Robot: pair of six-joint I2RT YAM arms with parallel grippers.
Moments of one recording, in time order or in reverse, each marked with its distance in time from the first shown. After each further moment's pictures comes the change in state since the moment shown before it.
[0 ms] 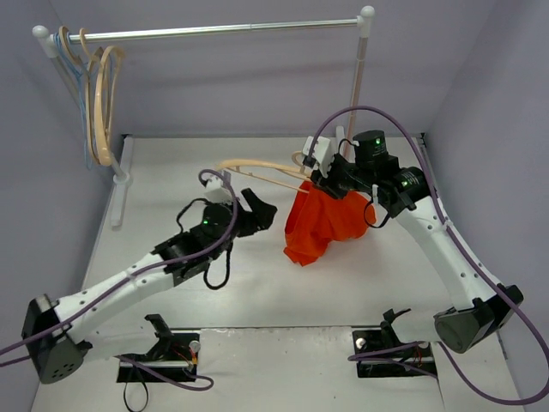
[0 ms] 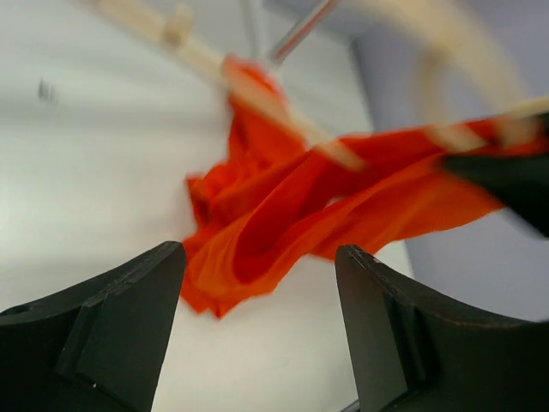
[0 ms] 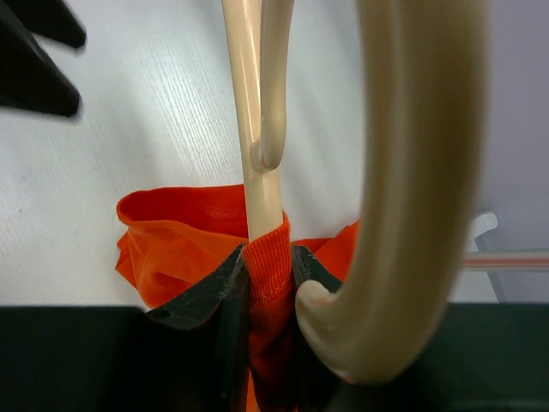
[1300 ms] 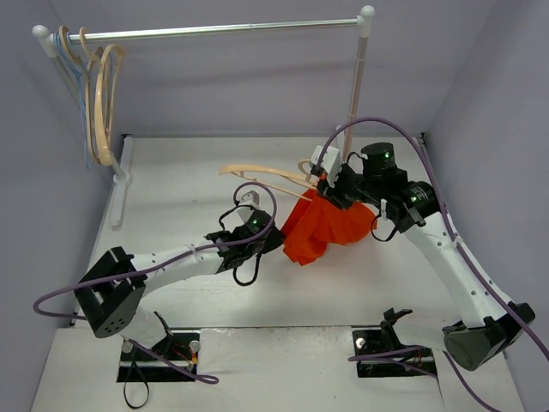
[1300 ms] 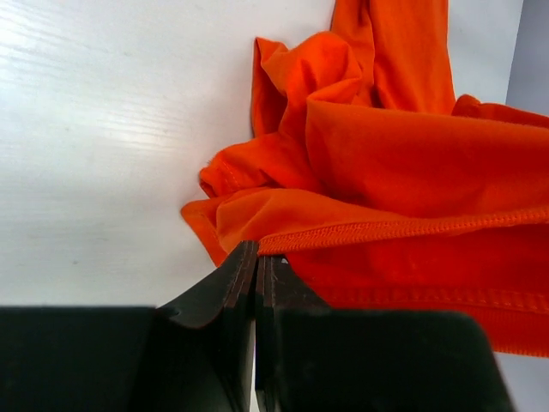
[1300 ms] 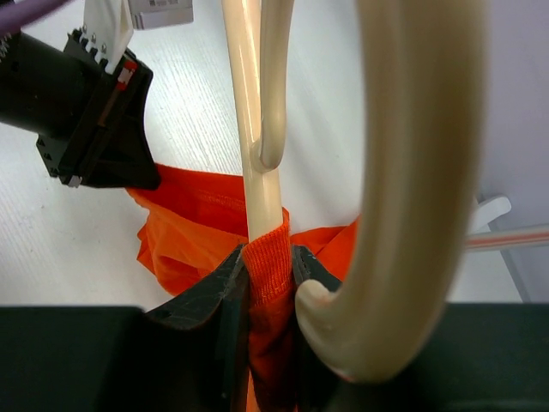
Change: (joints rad) left arm -0.030 0.451 -0.018 0.016 0.085 -0.362; right arm 0.000 -0.107 -0.114 0.038 0.002 0.057
